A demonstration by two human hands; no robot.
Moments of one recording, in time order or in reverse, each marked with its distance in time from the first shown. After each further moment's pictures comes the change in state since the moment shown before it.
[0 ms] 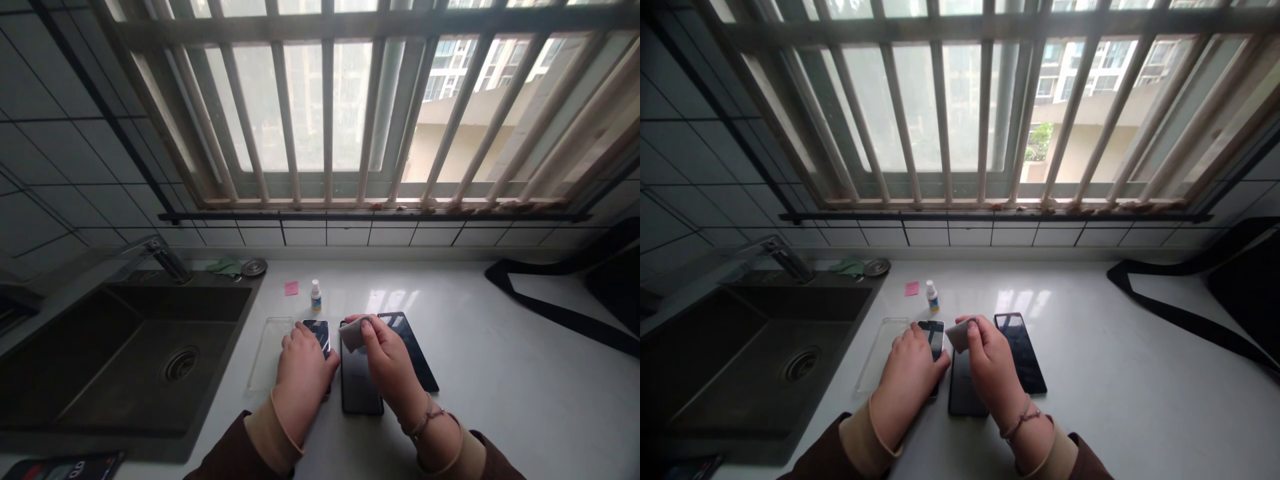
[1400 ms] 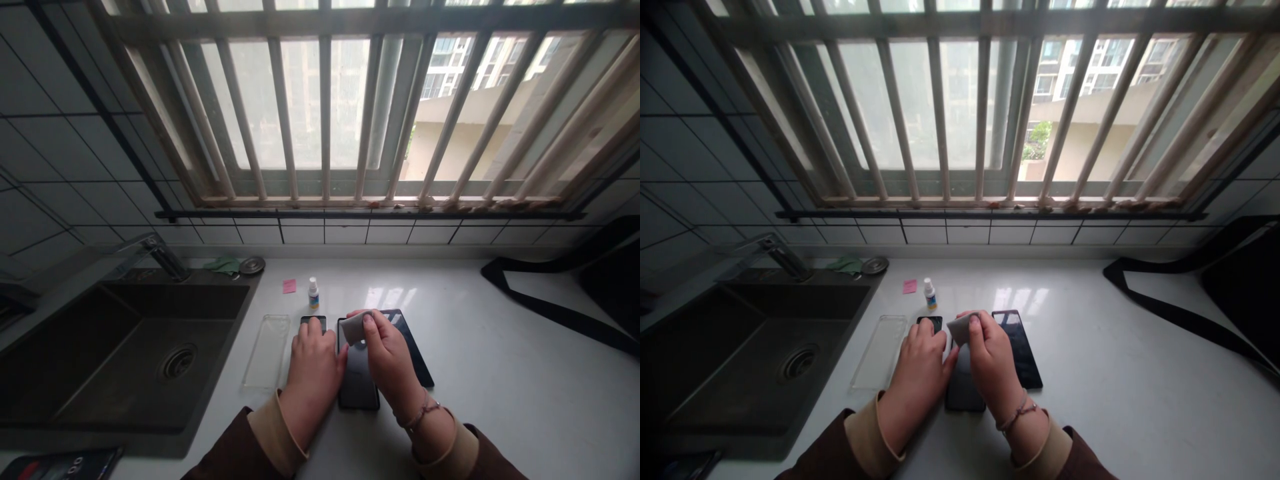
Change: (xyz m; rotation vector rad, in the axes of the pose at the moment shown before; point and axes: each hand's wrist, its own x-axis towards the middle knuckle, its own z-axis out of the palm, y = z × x) left_hand -0.013 0.010 -0.007 -0.217 0.115 0.208; right_hand -0.001 -0.004 -0.005 0.012 0.058 -0.028
